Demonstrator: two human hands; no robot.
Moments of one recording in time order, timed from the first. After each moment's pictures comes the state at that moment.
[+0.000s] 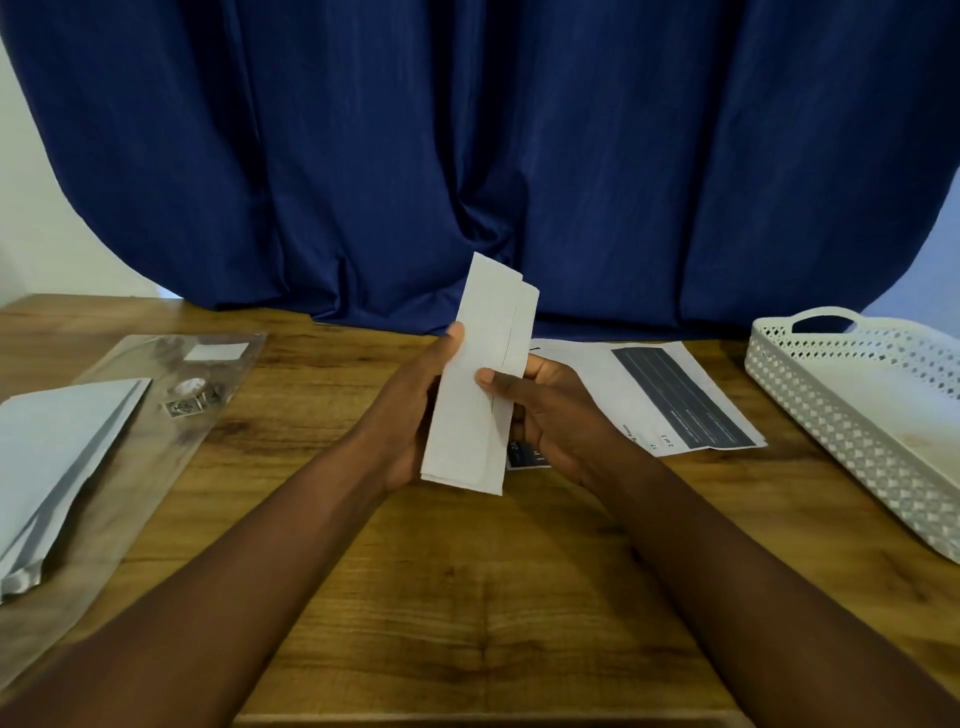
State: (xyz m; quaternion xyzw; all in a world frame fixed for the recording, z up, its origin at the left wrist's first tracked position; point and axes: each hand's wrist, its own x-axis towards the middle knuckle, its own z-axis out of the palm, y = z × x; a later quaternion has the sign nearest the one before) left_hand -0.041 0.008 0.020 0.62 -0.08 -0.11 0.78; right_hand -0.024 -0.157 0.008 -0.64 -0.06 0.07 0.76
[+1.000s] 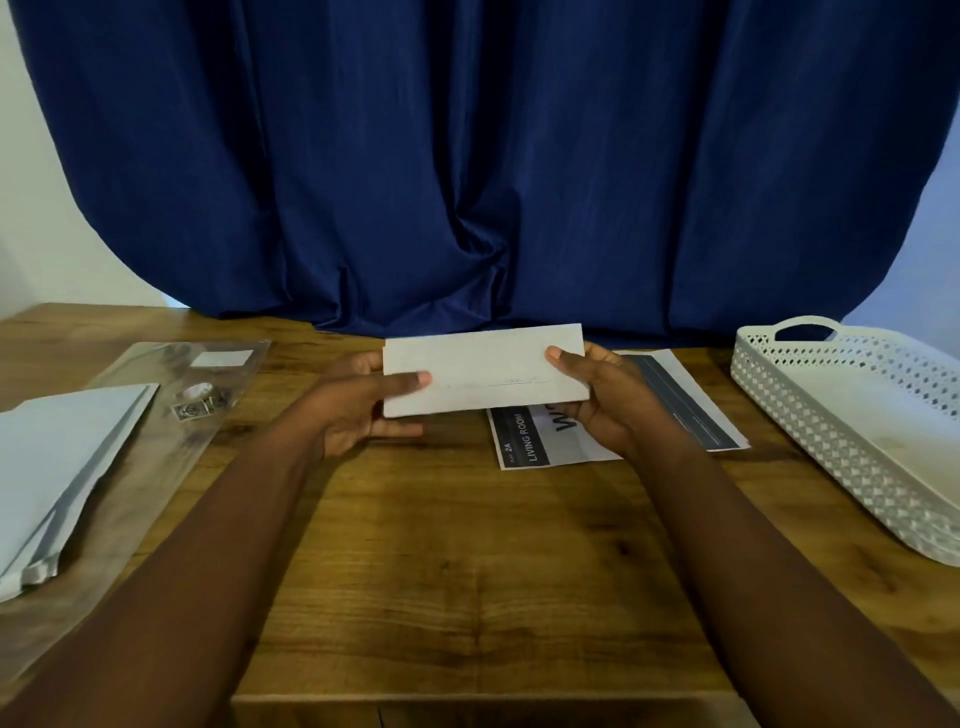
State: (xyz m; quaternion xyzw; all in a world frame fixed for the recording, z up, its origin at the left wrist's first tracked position) left_hand -0.012 0.072 0.018 0.65 -0.02 -0.12 0.75; right_hand -0.006 -0.219 0.019 -0.59 0.02 0.03 0.81
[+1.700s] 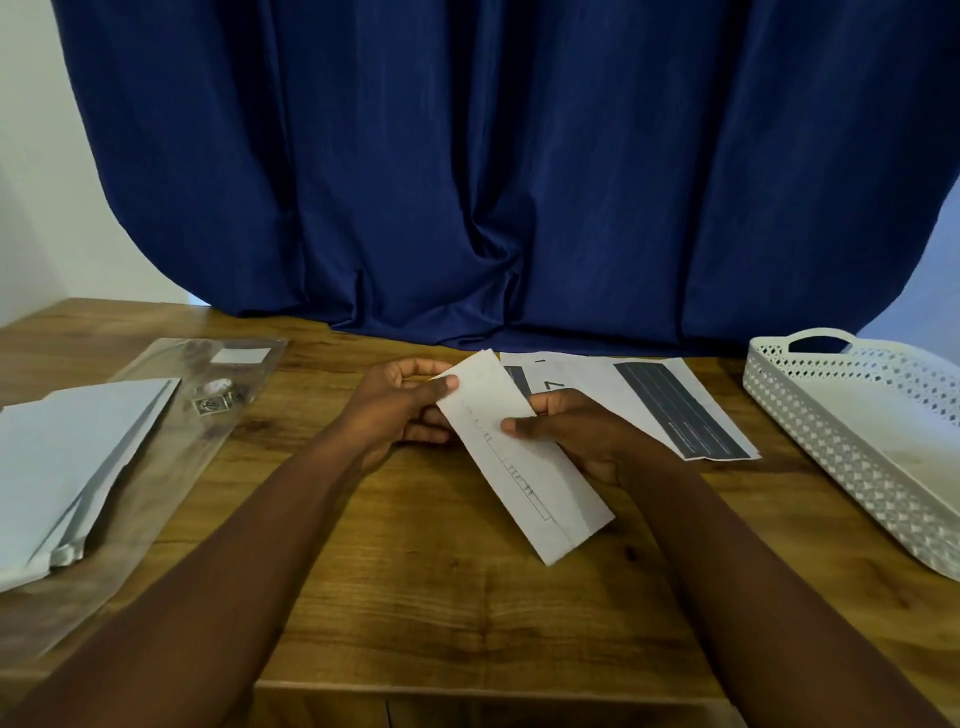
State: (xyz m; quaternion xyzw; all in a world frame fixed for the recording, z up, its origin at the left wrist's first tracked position) left_hand -0.013 0.049 -0.001 0.69 -0.05 -0.05 0.72; right_hand -0.019 -0.195 0.008 -0.81 -0.07 0.19 0.55
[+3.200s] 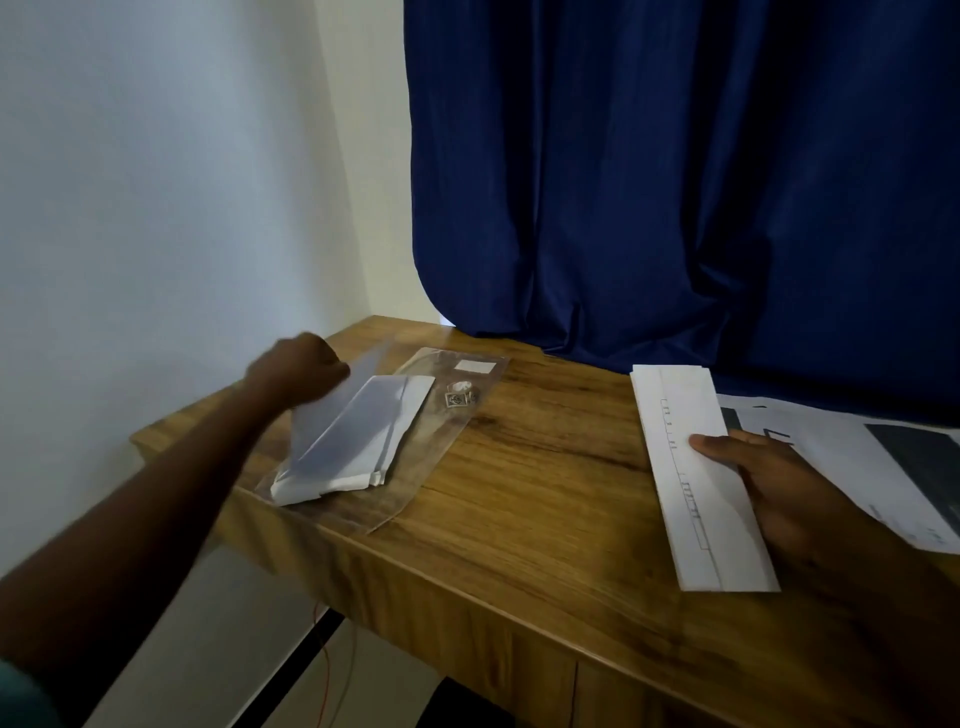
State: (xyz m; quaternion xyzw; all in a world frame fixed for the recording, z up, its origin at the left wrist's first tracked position) left_hand -0.156 0.325 0.094 0.94 0.27 0.14 0.11; right_hand -0.039 -0.163 0.005 -0.70 -0.06 0.18 0.69
